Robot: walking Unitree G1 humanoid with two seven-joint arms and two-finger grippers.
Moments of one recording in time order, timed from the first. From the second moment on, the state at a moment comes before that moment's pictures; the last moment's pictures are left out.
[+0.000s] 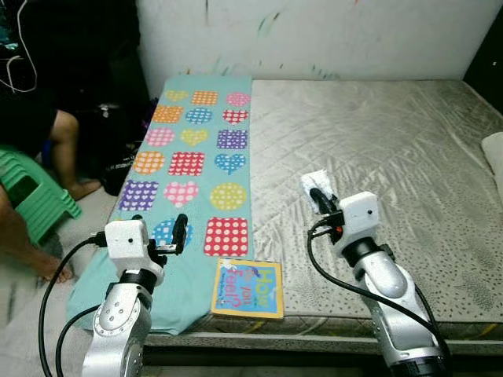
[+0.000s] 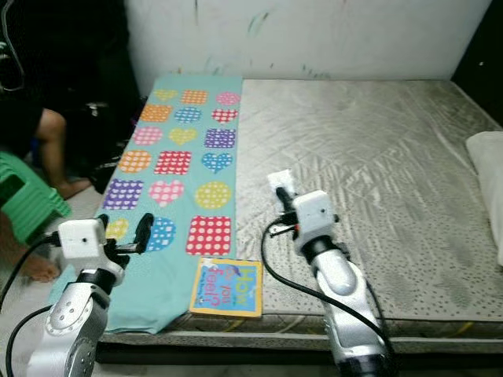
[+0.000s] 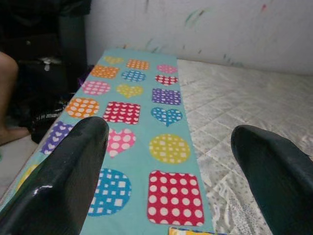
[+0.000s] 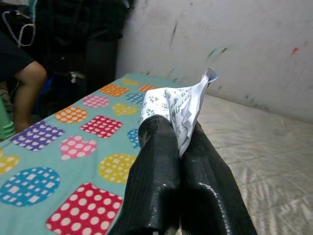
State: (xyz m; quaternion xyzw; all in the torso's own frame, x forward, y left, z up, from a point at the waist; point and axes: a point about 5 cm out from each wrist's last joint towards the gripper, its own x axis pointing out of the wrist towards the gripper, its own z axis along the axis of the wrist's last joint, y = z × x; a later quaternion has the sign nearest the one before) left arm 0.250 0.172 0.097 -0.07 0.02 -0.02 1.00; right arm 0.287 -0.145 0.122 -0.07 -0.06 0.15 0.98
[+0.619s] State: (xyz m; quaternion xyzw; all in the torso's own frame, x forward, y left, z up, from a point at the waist) left arm 0.256 0.171 0.104 -0.07 0.02 -0.05 1.00; right arm 0.273 -0.151 0.119 -0.08 -0.06 0.12 0.99
